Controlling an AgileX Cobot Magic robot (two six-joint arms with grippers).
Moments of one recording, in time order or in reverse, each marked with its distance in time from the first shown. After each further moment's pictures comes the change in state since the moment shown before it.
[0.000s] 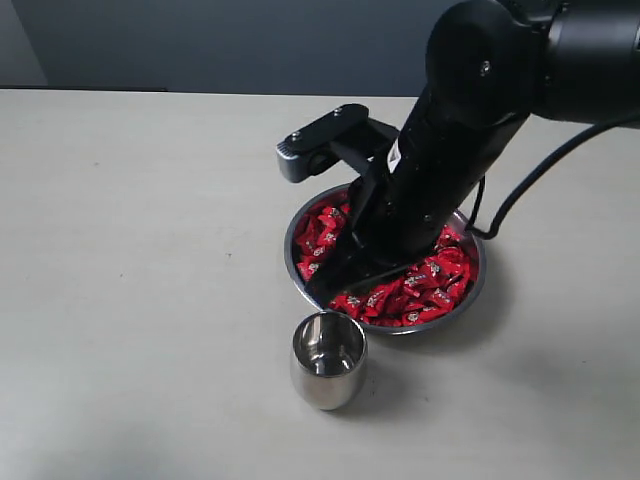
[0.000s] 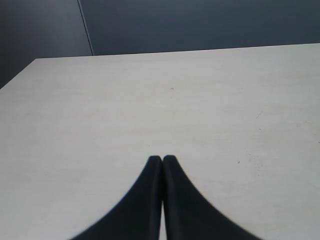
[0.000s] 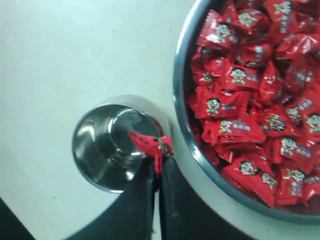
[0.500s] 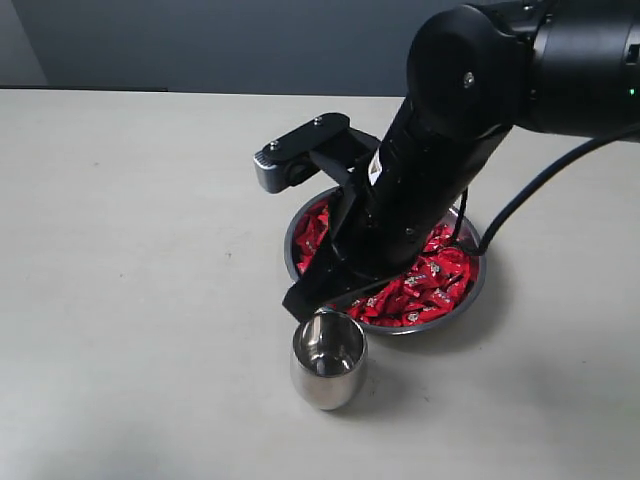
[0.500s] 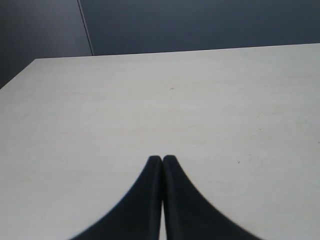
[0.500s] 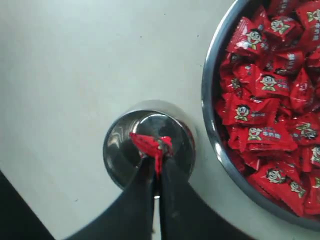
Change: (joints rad) left arm 0.000 0.000 0.000 0.000 0.000 0.000; right arm 0.052 0.000 0.000 0.029 -0.012 0.019
